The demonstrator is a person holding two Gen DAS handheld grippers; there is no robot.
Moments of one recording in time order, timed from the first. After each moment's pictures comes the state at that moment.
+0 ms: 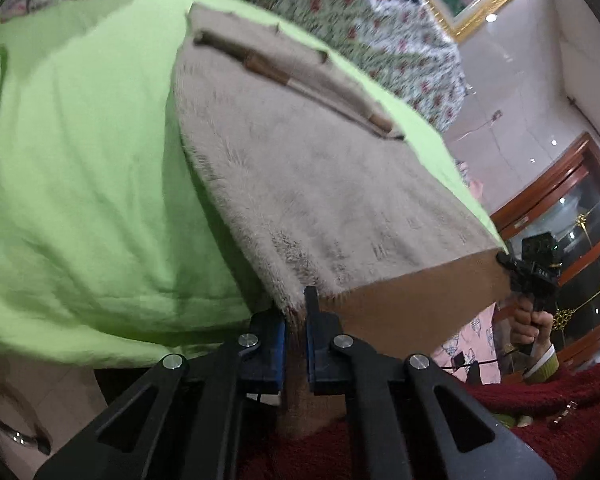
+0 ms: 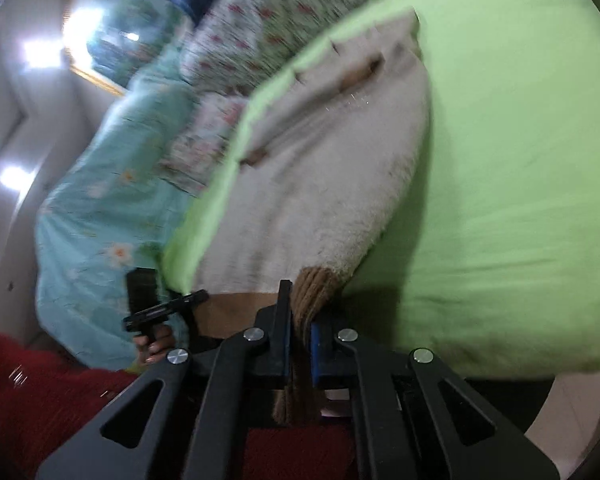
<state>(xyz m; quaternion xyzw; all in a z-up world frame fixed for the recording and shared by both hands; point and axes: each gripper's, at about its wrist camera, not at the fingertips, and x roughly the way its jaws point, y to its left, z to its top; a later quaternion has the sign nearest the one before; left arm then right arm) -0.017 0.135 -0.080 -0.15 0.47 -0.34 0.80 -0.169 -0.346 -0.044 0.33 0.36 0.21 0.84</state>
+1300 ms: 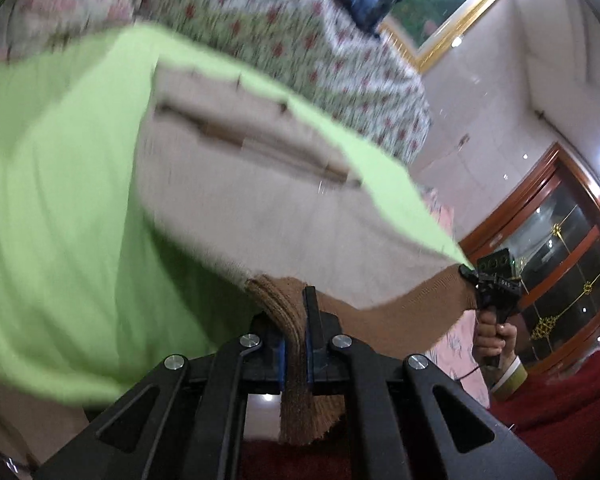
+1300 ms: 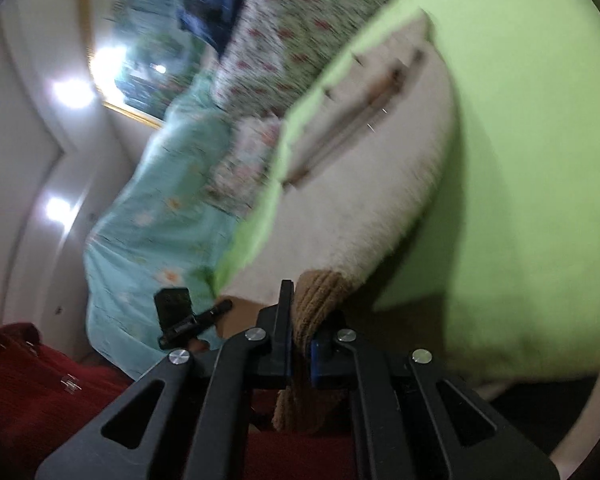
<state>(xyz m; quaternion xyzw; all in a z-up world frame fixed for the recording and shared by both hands) -0.011 0.132 -0.008 -0.17 0.39 -0.37 0.83 -0.141 -0.347 -0.035 0.41 0.30 0.27 0.82</state>
